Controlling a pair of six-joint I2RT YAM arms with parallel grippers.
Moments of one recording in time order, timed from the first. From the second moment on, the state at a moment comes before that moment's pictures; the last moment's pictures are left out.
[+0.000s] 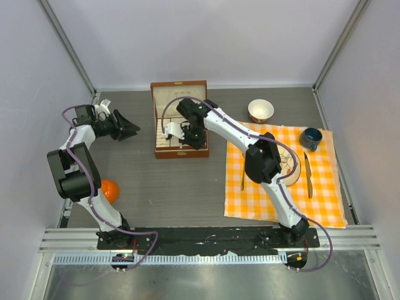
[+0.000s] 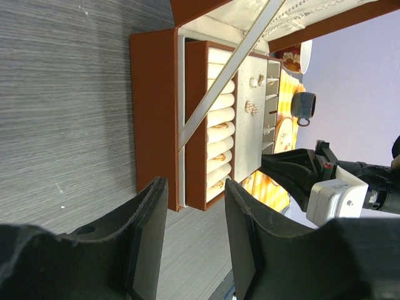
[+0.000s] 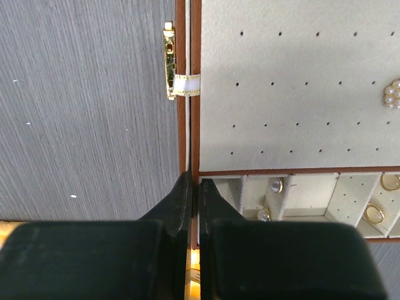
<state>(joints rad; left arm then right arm) 0.33 1.79 1.22 -0.37 0.97 -0.37 0.76 2.34 2.23 -1.18 -0.19 -0.85</state>
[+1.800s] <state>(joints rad) 0.33 1.80 1.22 -0.35 1.00 -0.37 0.75 2.35 2.24 -1.18 -0.17 -0.81</state>
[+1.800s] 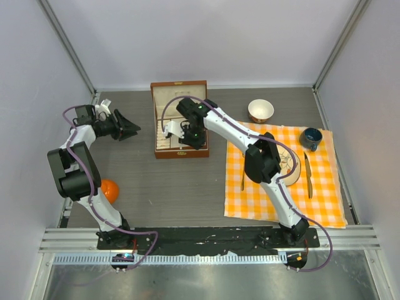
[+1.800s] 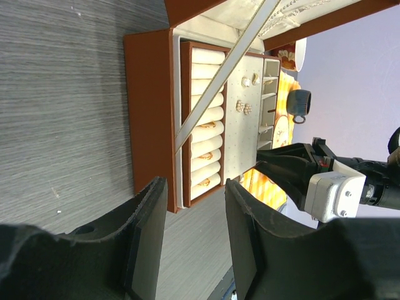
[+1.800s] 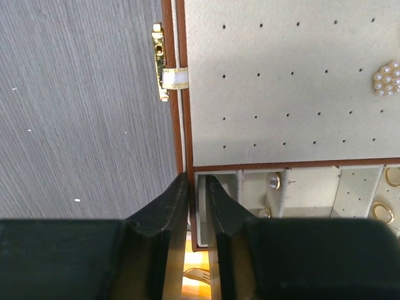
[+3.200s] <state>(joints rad) 0.33 1.81 1.22 -0.35 1.01 -0.37 0.74 2.34 2.30 -1.21 -0.24 -0.70</state>
